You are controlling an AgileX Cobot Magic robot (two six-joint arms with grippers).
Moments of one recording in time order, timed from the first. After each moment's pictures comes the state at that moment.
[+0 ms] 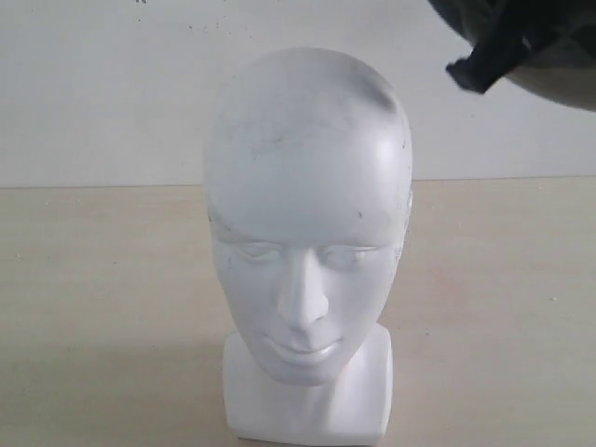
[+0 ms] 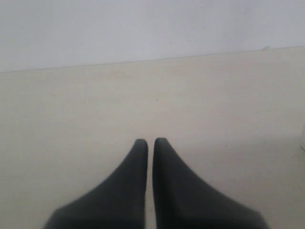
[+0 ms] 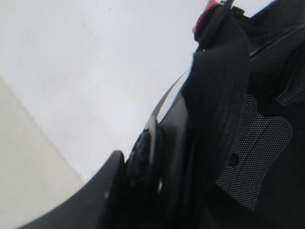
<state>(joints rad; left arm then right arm) 0.10 0.00 0.00 0.00 0.31 0.07 0.44 1.16 -1.05 -0.94 0.09 0.25</state>
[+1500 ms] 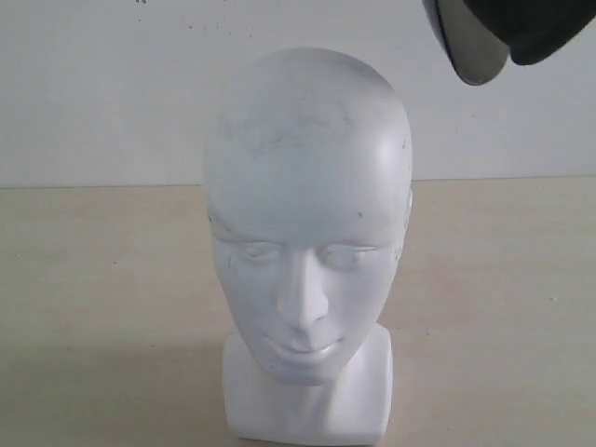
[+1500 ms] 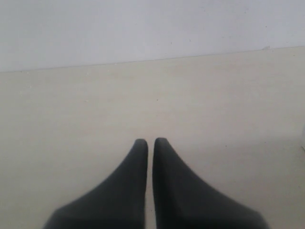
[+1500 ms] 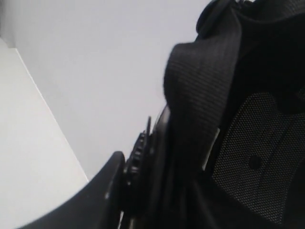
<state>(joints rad) 0.10 0.00 0.00 0.00 0.31 0.07 0.09 1.09 -0.71 -0.21 -1.12 1.25</state>
